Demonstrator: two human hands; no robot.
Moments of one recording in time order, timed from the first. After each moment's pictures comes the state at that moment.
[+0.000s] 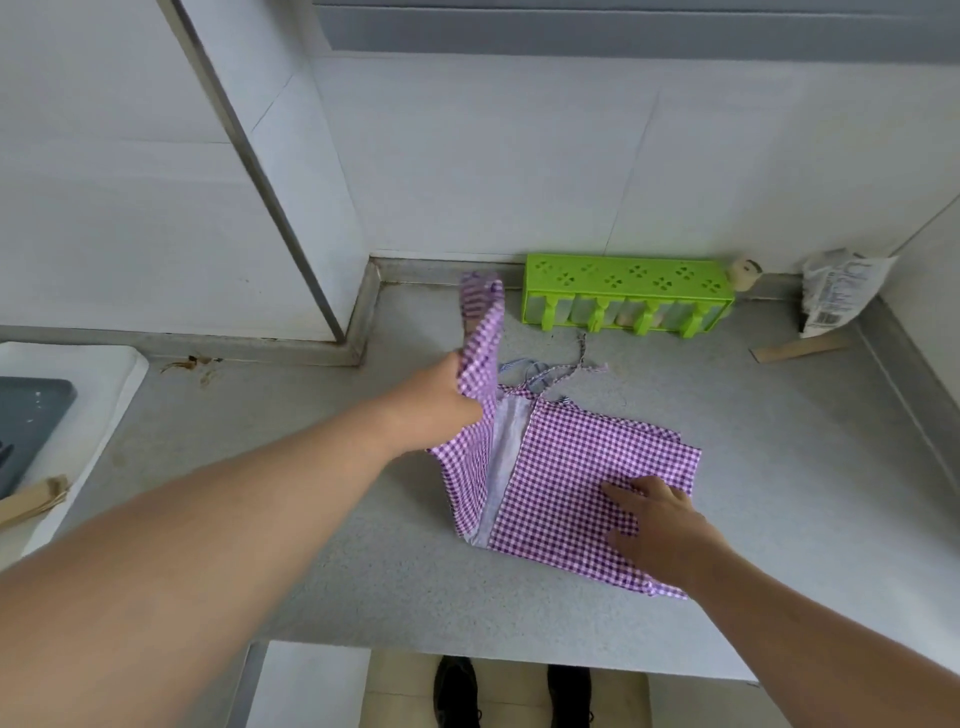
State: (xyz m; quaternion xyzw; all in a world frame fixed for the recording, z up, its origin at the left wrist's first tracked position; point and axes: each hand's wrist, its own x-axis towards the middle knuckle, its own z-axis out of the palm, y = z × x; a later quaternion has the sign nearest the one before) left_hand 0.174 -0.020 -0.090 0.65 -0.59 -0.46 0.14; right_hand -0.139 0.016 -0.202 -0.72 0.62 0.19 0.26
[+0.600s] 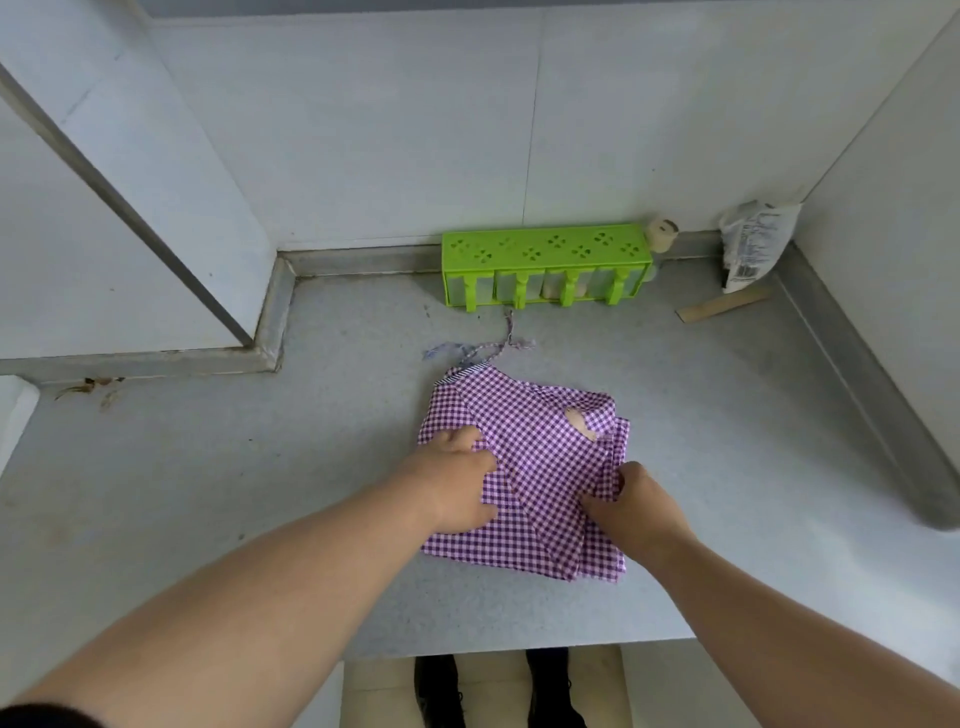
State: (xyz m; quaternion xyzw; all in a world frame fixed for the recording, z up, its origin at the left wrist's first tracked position) left_hand 0.064 0.003 -0.170 0.56 -0.75 -0.27 -0.21; right_hand -0.183 0.027 -0.209 -0.51 0.77 0.03 0.39
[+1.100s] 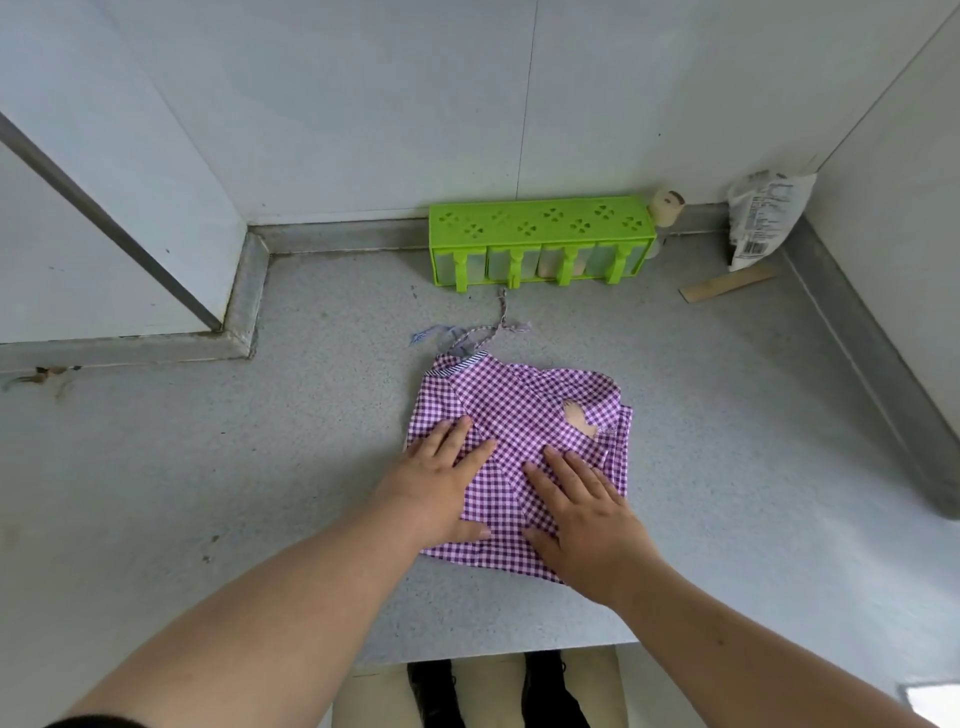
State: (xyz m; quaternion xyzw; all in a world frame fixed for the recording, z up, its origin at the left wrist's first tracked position) left_hand 0.079 0.006 -0.244 0.54 -0.78 -0.22 -0.23; right_hand -0.155 0.051 -0.245 -0.80 0.55 0.13 0.21
